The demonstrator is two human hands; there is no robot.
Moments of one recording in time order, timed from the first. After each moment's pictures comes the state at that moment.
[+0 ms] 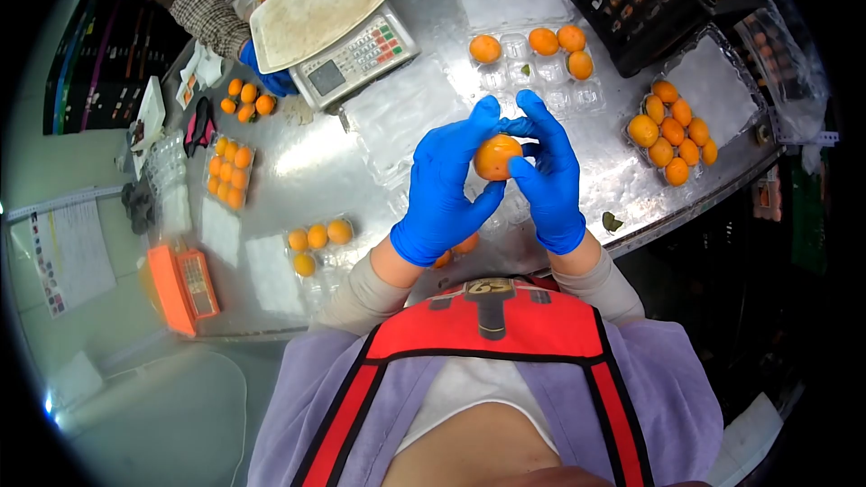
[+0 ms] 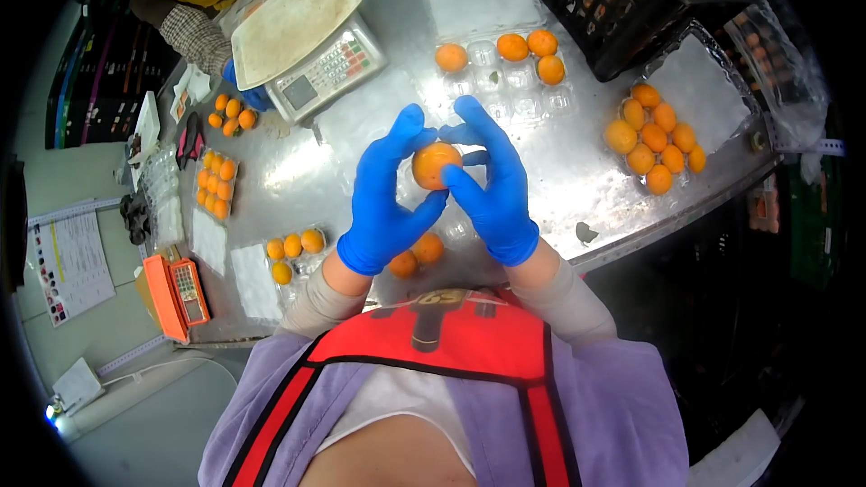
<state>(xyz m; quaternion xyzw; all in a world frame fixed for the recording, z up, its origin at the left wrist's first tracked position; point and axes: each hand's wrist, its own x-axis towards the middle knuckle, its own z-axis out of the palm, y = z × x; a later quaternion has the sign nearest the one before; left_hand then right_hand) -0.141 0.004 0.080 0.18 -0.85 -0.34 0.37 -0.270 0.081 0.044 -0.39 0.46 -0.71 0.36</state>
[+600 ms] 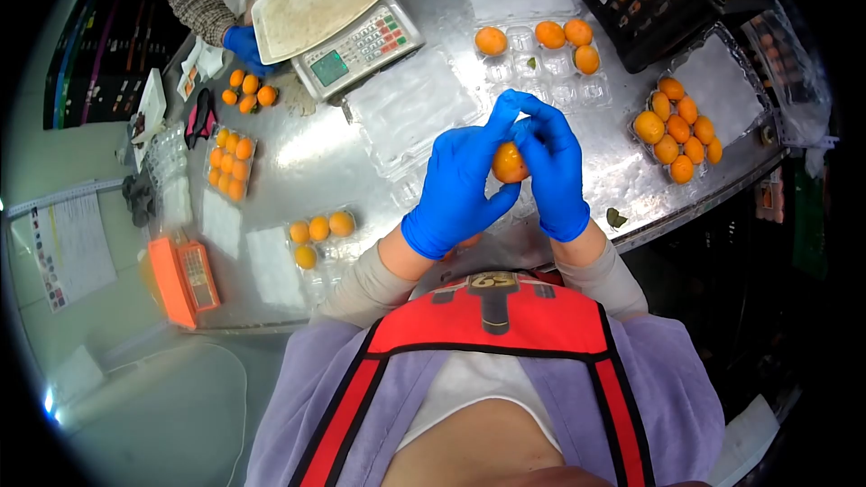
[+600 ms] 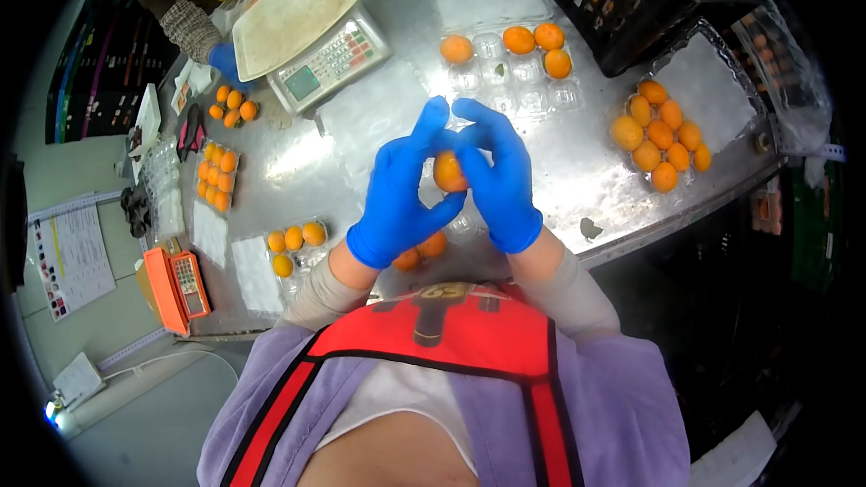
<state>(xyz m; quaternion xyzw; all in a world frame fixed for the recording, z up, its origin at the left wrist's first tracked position) -0.143 0.006 0.075 0.20 -0.88 -0.31 0.29 -0.274 0.075 0.035 -0.36 0.52 -0.68 0.38</state>
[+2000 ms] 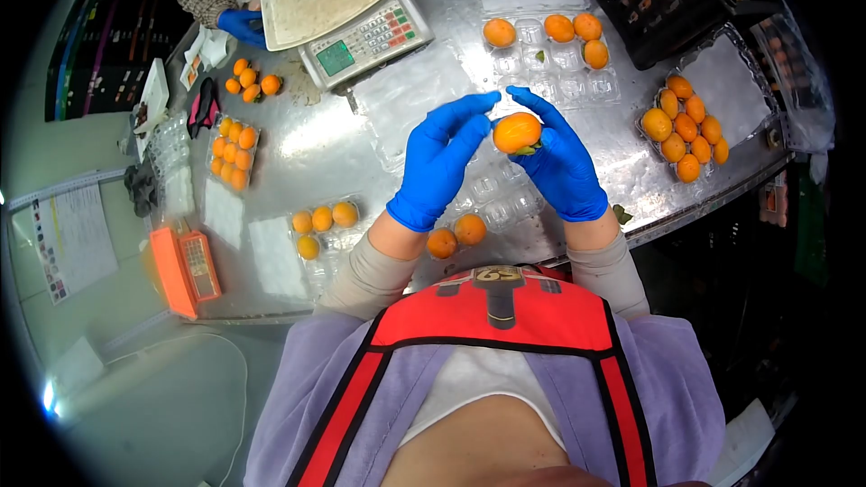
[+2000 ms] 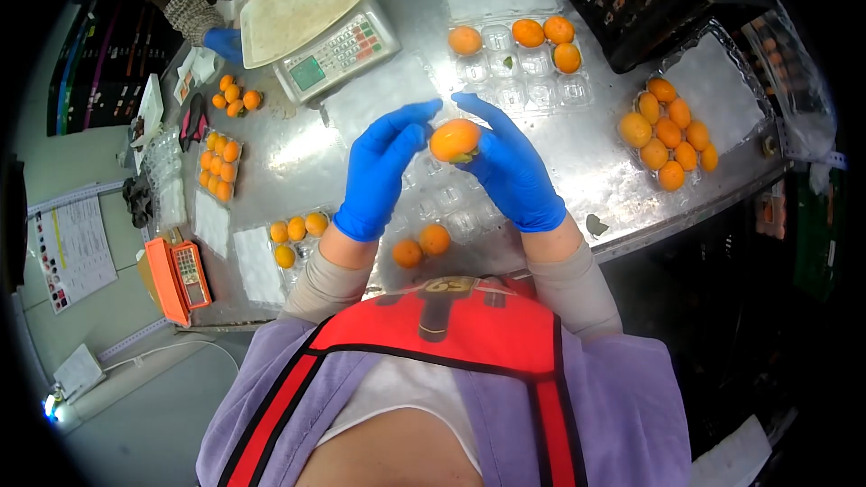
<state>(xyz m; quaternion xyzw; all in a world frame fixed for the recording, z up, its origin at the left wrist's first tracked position) -0.129 -0.011 0.067 0.35 -0.56 -0.69 0.29 -0.288 0.076 0.029 -0.22 0.29 -0.68 0.63</state>
